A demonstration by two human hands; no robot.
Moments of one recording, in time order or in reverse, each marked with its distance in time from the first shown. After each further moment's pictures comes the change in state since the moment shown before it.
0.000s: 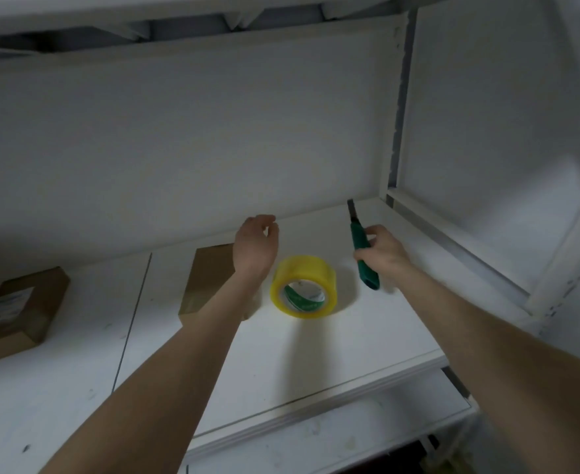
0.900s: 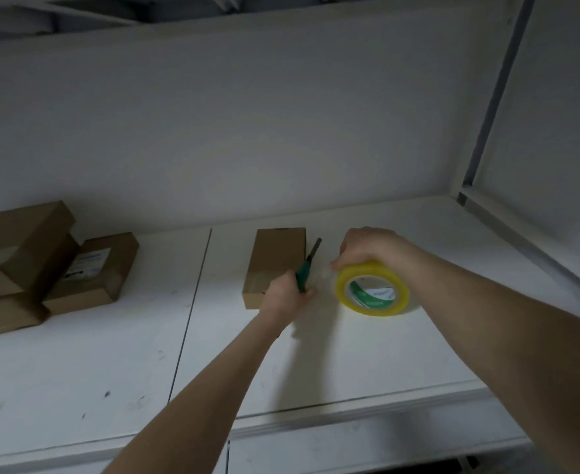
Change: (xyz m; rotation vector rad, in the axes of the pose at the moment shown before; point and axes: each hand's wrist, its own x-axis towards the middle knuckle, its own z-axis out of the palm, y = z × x) left_hand -0.051 -0.093 -0.031 0.187 -0.406 -0.305; right_hand 0.000 -0.110 0.098 -0.965 -0.467 -0.267
